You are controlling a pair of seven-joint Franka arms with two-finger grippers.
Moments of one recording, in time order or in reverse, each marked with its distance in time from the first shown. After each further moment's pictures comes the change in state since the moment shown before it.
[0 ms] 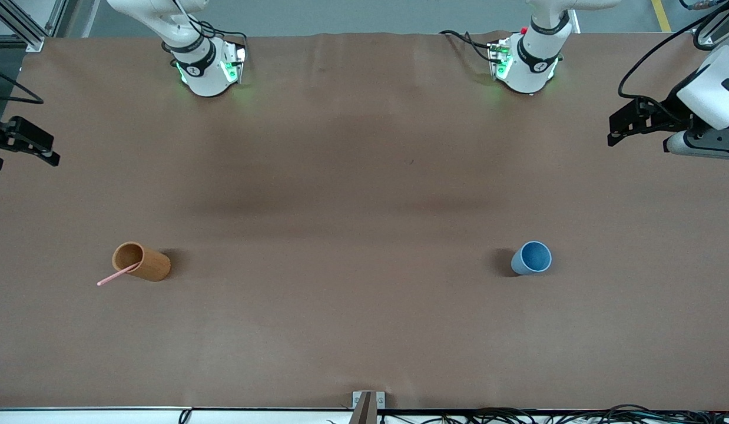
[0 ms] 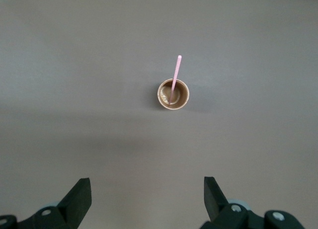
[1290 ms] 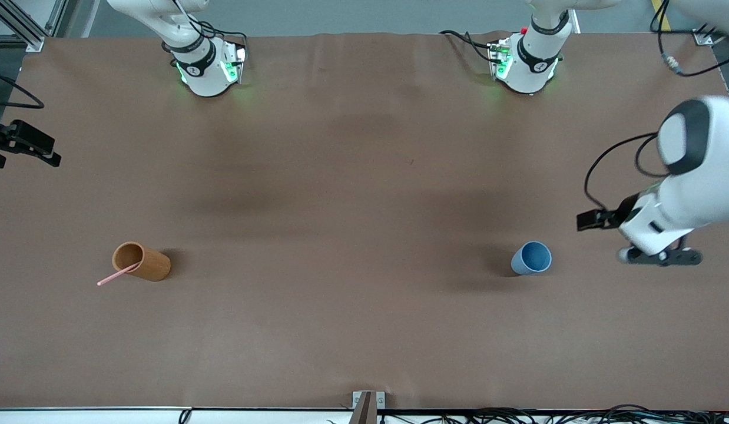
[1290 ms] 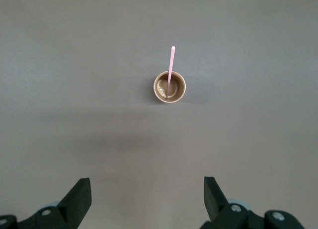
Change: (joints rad) left arm 0.026 0.330 0.044 -0.164 -0.005 0.433 -0.007; right arm 0.001 0.013 -0.026 -0.001 0.000 -0.013 0.024
